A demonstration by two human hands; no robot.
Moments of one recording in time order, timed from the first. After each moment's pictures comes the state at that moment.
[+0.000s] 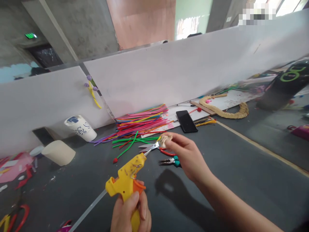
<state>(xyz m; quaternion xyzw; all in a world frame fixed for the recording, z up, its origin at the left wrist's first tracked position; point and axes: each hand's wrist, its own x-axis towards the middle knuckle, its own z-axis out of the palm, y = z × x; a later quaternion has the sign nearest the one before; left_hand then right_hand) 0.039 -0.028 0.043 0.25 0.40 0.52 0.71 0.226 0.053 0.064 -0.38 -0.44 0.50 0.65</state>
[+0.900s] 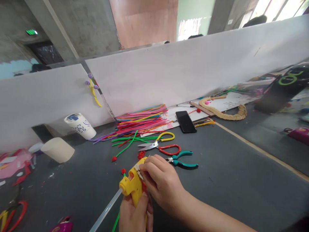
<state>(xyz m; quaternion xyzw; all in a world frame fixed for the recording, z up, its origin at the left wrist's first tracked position) 0.064 -0.032 0.033 0.32 0.60 0.49 0.54 0.169 0.017 0.047 -0.38 -0.77 0.09 0.51</state>
